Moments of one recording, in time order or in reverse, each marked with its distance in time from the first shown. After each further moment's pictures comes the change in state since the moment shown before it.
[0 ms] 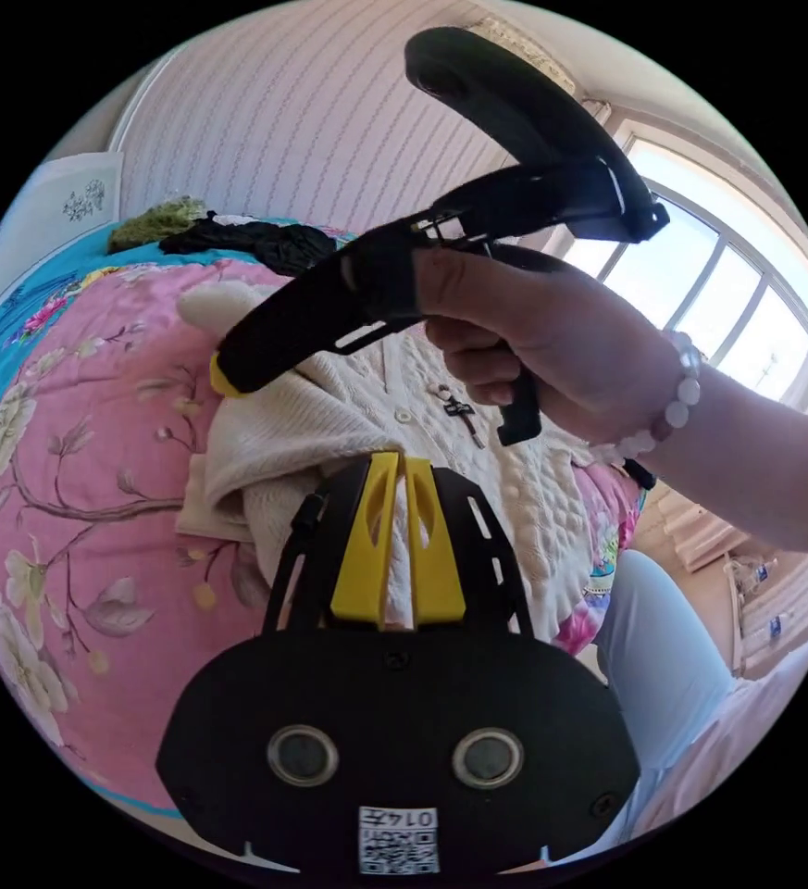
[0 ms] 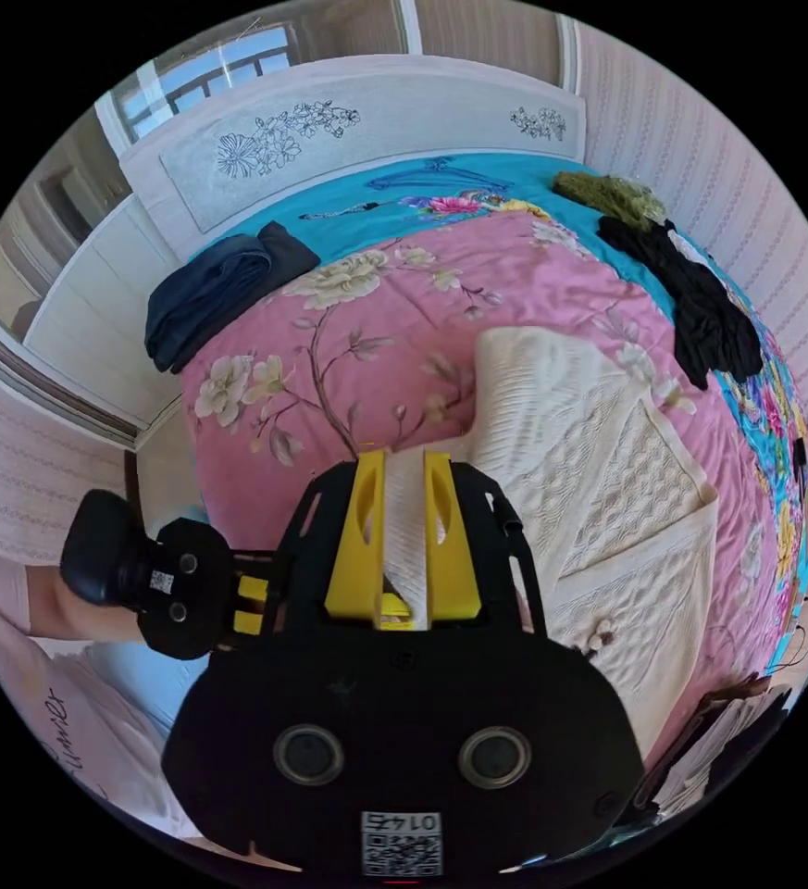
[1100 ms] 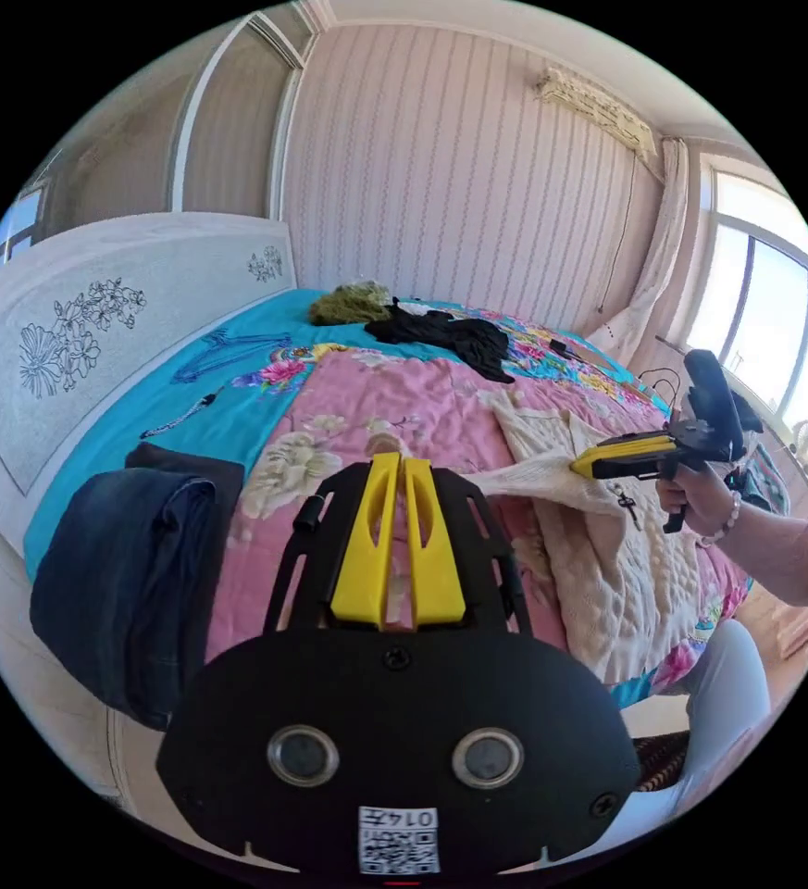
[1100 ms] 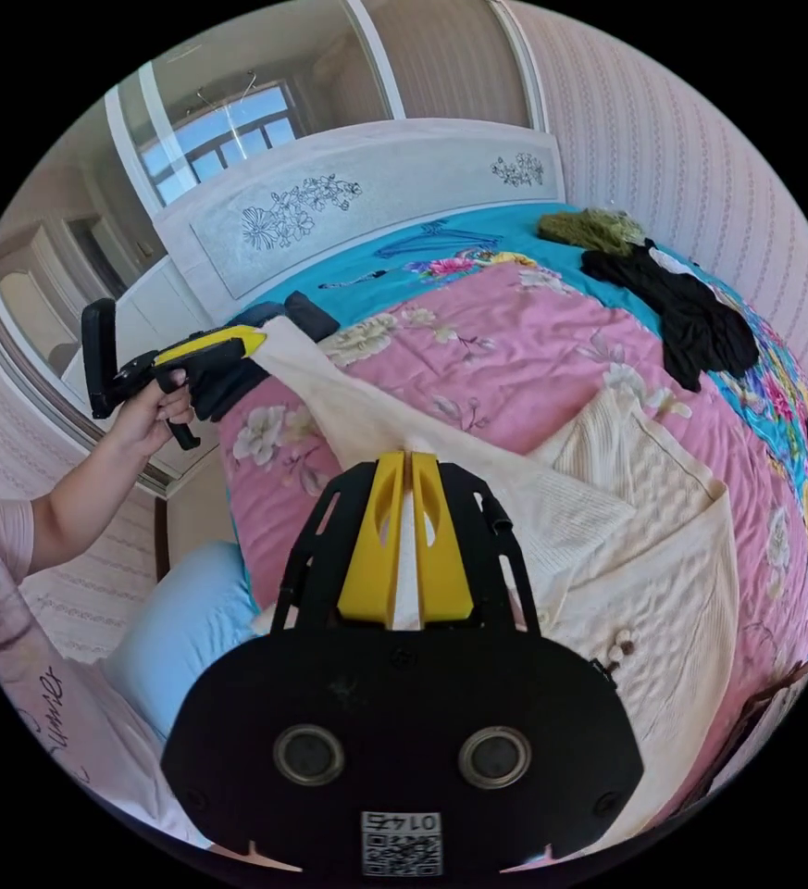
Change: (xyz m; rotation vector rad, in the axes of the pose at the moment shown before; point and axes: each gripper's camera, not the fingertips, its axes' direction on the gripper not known) left arm -0.084 0.016 -0.224 0.226 -0.483 -0.135; right arm 0.021 0.022 -0.017 0.230 -0.108 0.038
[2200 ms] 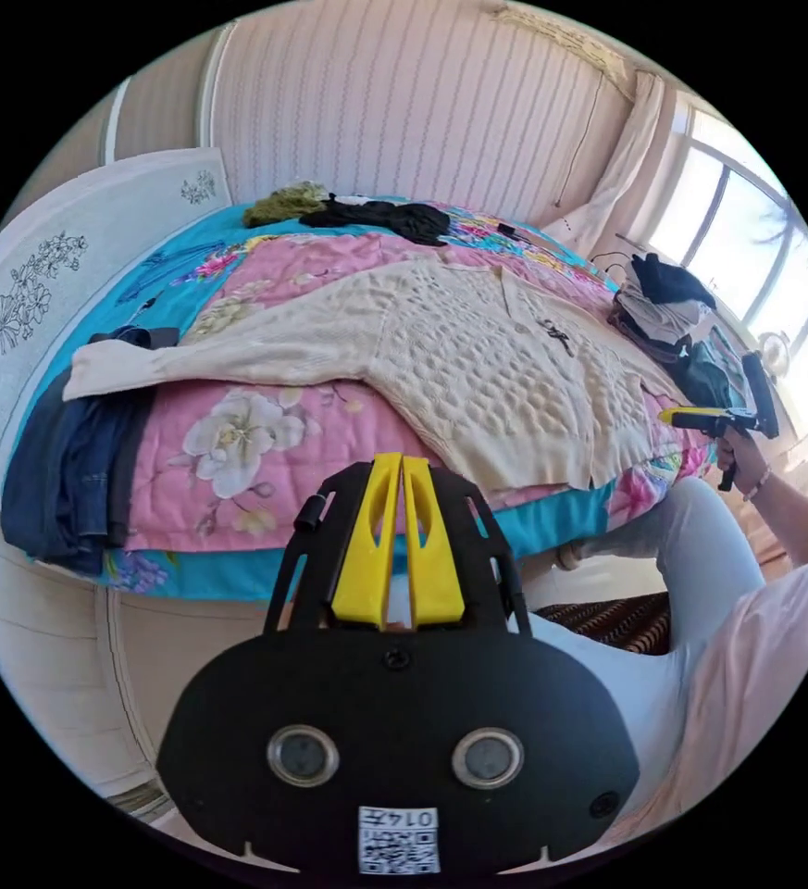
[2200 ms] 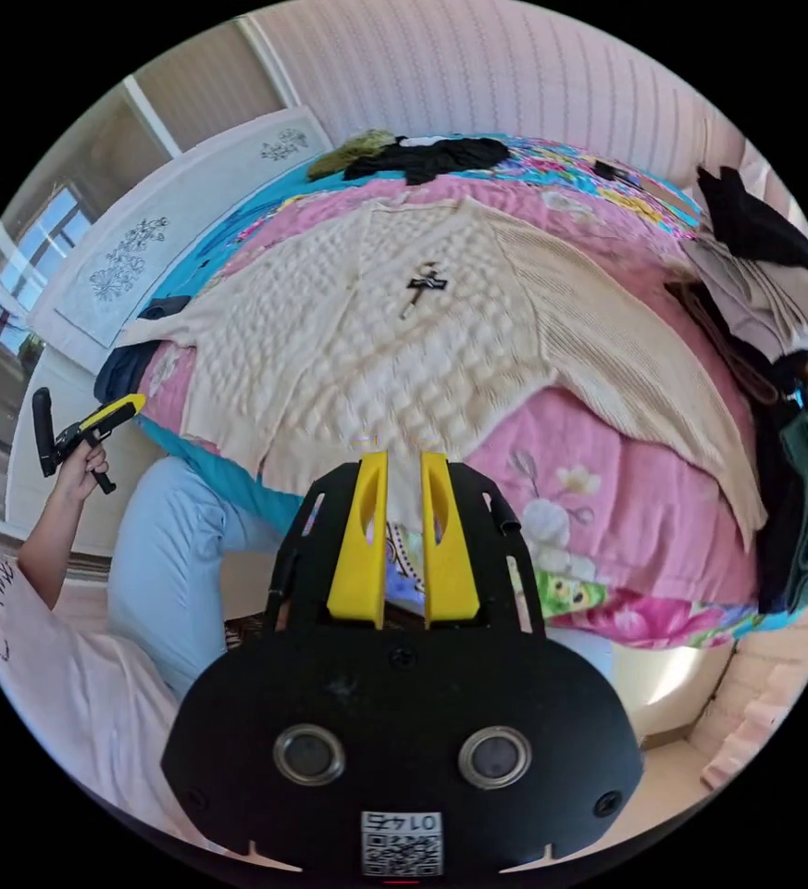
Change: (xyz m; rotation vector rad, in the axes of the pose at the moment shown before) left arm 0.123 0.140 -0.008 -0.326 0.141 0.135; right arm -0.011 0.364 -0.104 -0.080 0.265 0.586
